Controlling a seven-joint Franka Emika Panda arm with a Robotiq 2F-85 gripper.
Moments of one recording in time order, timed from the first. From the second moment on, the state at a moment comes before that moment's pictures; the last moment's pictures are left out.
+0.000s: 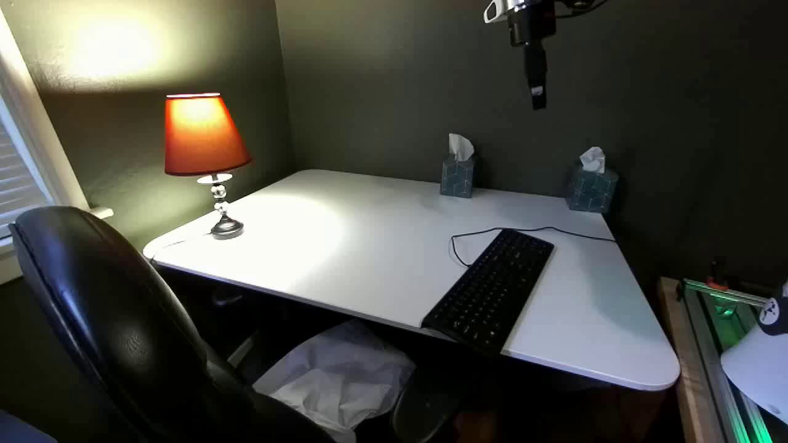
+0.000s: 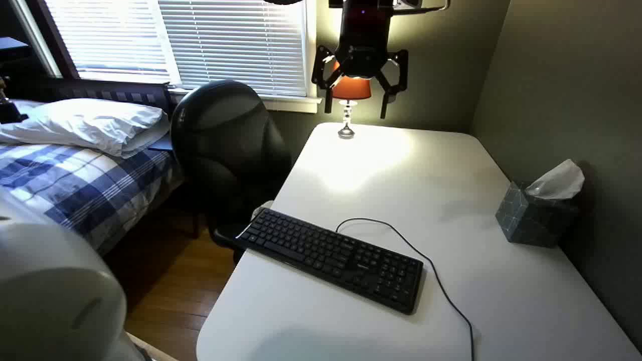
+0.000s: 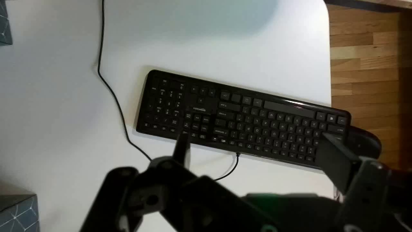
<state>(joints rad) -0.08 -0.20 -0.18 -2.09 -0.15 1.64 -0.38</state>
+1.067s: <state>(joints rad) -0.12 -0.09 -0.19 -2.18 -0.15 1.85 -0.37</state>
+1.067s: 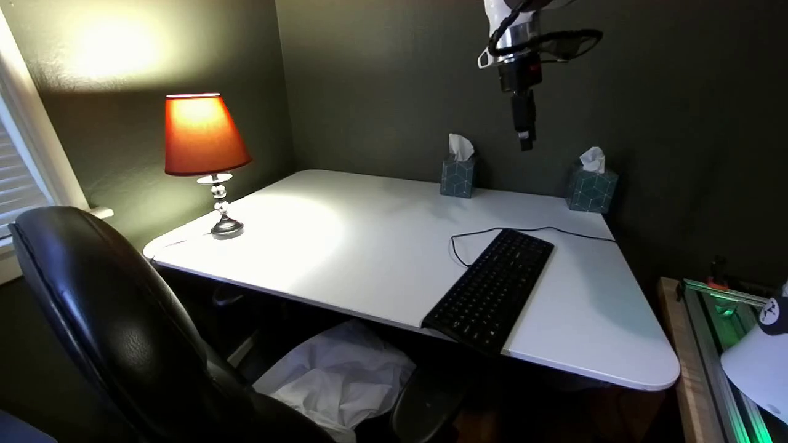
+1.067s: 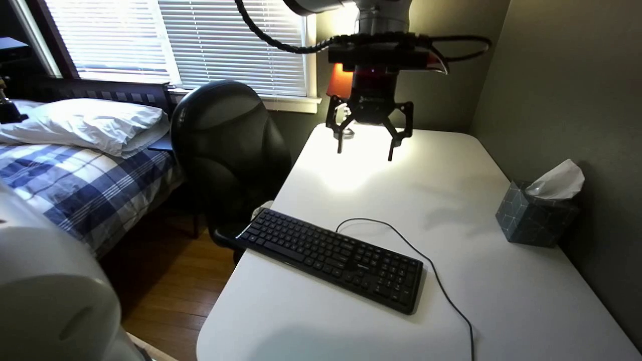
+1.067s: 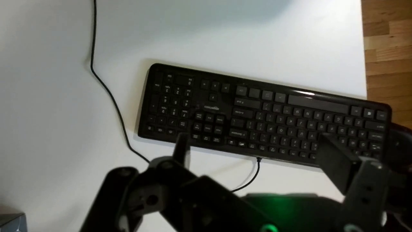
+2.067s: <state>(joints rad) -0.22 0.09 -0.22 -2.34 -0.12 2.14 -0.43</state>
